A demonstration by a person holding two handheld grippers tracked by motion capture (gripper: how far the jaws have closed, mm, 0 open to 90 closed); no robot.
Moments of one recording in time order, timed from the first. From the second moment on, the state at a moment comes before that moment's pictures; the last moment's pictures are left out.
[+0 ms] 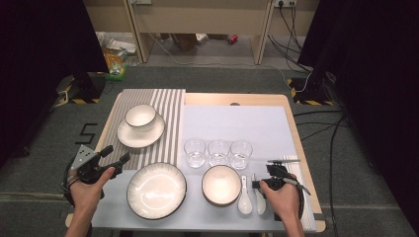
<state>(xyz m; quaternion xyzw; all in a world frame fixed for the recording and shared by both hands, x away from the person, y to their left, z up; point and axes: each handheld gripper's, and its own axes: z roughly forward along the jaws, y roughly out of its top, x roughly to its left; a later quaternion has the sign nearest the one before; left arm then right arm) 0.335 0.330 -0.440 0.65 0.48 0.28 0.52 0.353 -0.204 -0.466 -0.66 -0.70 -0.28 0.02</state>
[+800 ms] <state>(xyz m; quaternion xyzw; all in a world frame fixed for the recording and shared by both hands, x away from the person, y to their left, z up) 0.334 0.331 -0.441 0.64 0.49 0.28 0.52 0.346 -0.212 -0.437 -0.64 -0.68 -0.35 -0.07</state>
